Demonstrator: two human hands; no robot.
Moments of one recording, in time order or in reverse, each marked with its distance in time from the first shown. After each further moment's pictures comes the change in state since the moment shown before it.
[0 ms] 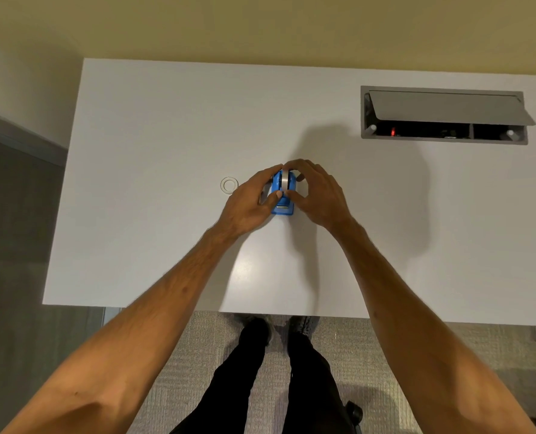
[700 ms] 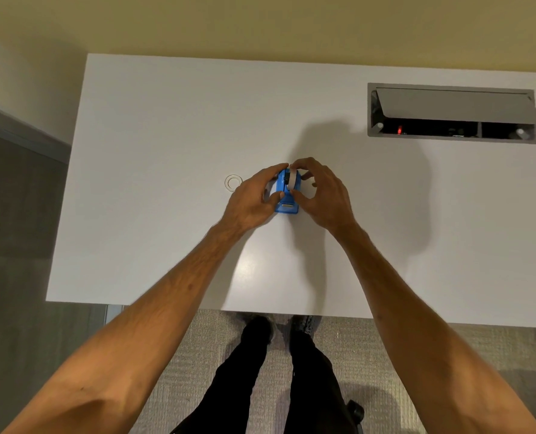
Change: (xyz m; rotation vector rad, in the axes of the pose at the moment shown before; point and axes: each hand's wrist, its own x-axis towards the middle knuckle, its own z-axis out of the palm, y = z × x) left_hand 0.006 -0.001 -0.002 0.077 0.012 -0.010; right_hand -0.007 0.000 0.006 0.103 0.071 0.029
